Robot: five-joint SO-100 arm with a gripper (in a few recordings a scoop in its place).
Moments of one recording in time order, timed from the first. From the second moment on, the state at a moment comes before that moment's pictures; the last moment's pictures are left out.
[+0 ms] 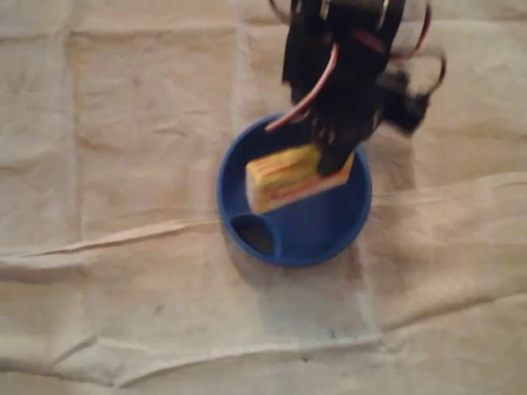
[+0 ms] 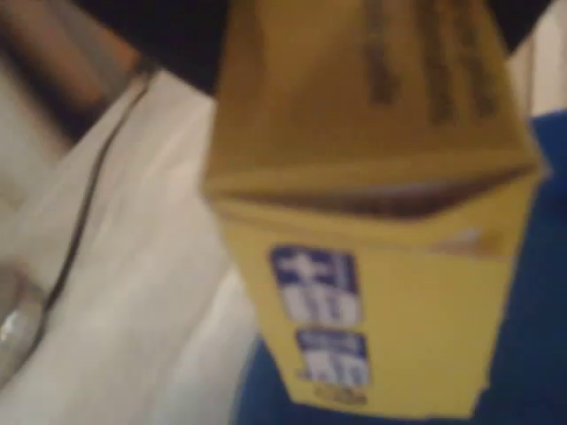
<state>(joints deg) 11.1 69.2 52.0 75.6 -30.2</state>
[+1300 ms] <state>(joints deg) 12.7 68.9 51.1 75.6 -30.1</state>
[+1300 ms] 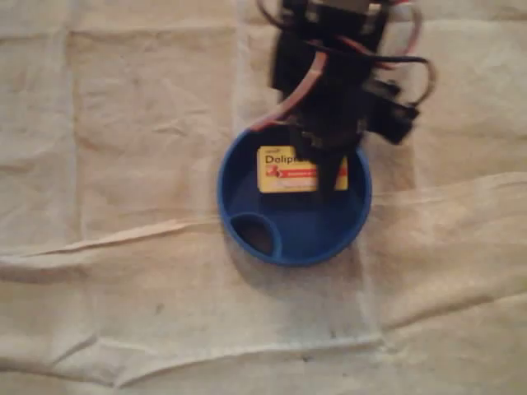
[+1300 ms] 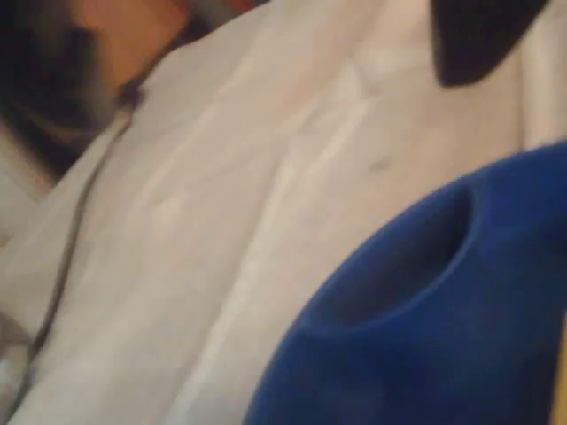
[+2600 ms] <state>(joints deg) 2.6 152.1 97.6 80.0 -25.2</state>
